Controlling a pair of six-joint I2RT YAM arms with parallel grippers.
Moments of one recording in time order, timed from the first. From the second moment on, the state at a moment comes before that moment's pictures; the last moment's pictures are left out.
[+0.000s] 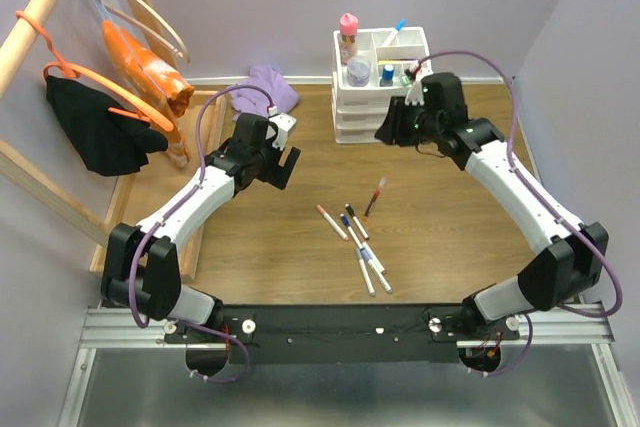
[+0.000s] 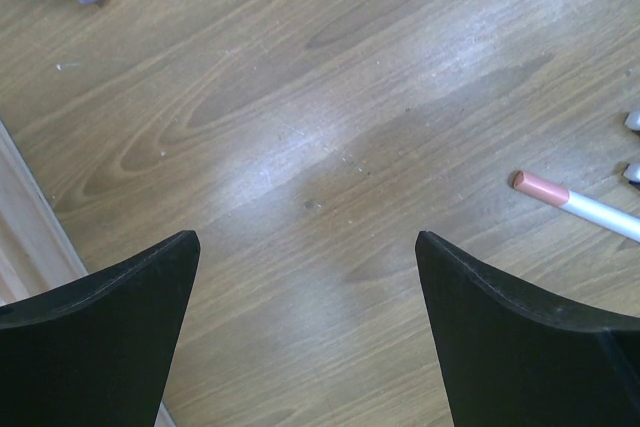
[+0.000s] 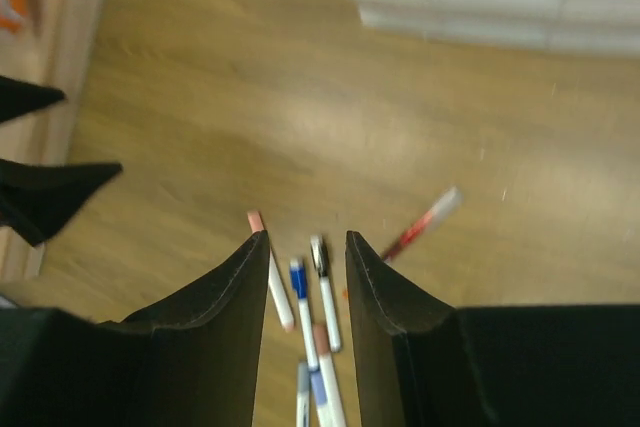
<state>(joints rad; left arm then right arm) -0.38 1.43 1.06 -0.39 0.04 0.13 0.42 1.46 1.43 -0.51 -0.16 0.31</state>
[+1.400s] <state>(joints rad) -0.36 1.33 0.95 -0.38 -0.02 0.13 0.77 1.93 1.42 -0.52 -0.25 0.18</state>
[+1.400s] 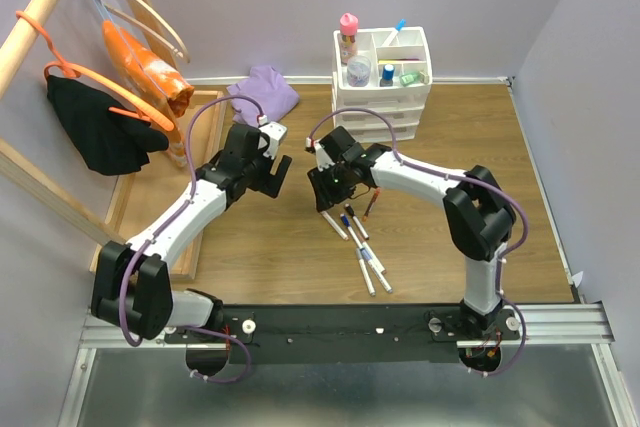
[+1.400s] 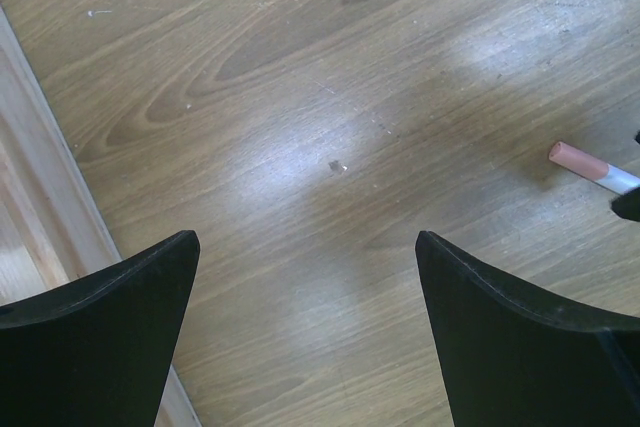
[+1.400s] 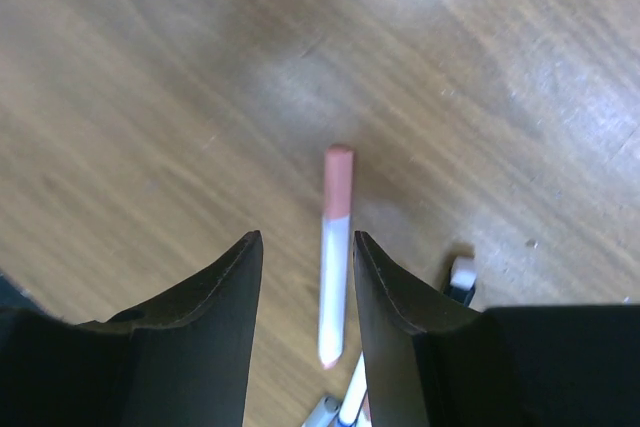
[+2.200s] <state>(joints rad) -0.30 1.29 0.91 -0.36 -0.03 0.11 0.85 2.07 1.50 -0.55 -0.04 0.06</state>
